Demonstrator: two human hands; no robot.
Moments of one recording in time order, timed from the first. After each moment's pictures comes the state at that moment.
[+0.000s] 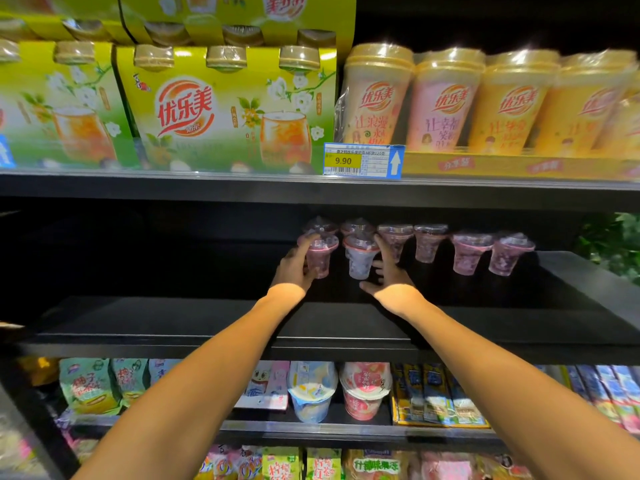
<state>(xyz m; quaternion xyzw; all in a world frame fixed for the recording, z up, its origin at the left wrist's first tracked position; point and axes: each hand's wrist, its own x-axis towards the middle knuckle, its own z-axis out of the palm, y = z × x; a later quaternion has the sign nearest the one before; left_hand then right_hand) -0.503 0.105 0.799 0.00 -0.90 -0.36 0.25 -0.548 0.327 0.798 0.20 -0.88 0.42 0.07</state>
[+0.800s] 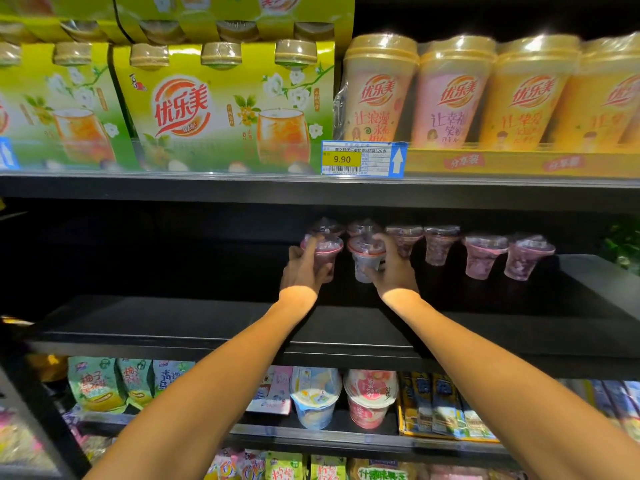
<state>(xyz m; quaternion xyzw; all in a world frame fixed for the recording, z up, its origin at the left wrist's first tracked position) -0.500 0.126 0.806 0.07 -0.90 -0.33 0.27 -0.553 0.309 0.807 0.19 -0.87 0.42 0.19</state>
